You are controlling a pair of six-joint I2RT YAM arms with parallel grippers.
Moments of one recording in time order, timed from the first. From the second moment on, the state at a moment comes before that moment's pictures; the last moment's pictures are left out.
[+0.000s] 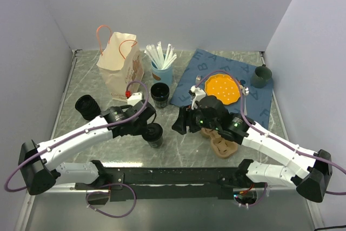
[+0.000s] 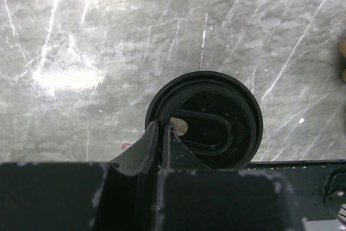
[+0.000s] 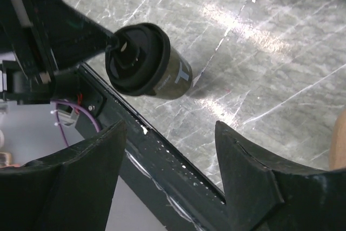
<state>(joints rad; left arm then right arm) -0.92 1.18 1.02 -0.94 -0.37 -0.99 0.90 1.03 0.88 -0.43 -0.08 0.59</state>
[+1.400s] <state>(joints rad) -1.08 0.96 0.81 -0.84 -0.34 -1.28 0.82 1.13 0.74 -0.27 -0.39 0.73</state>
